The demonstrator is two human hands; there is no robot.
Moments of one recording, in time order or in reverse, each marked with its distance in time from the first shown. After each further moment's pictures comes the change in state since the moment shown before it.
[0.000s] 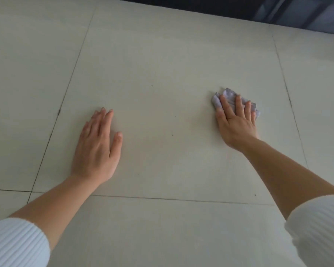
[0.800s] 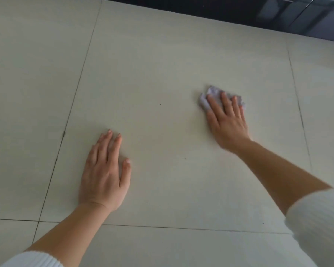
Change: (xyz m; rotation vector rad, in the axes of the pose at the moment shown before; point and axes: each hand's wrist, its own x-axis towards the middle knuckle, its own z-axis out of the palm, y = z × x) left_hand 0.006 0.005 -0.008 0.036 -0.071 -0.048; right_hand 0.058 -0.037 -0.007 -0.215 0.061 -0.332
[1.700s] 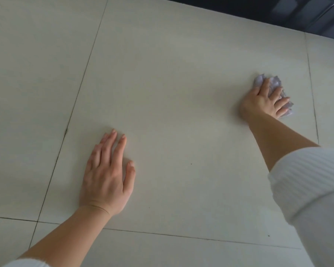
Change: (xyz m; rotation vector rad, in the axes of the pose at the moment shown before) left_hand -0.001 0.000 0.000 0.023 -0.018 -0.021; right_hand 0.067 0.024 -0.027 0.334 0.092 0.824
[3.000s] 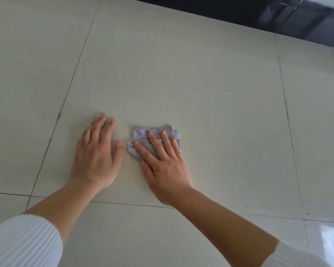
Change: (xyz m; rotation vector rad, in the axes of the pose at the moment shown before) left_hand 0.001 0.000 0.000 -0.030 0.031 -0.019; right_hand -0.245 0.046 0.050 -0.093 -0.232 -1.076
